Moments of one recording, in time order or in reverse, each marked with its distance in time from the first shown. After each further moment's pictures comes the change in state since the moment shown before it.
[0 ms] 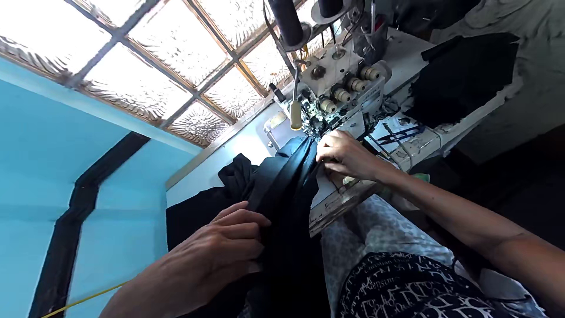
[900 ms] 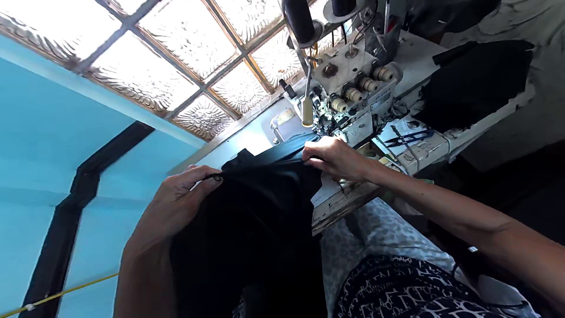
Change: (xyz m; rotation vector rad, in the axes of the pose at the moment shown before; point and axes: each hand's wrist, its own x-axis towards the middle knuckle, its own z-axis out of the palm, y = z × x) left_hand -0.034 -0.057 -0.009 0.122 0.577 -0.552; right_hand 0.036 -0.023 0.009 0.151 0.006 -0.123
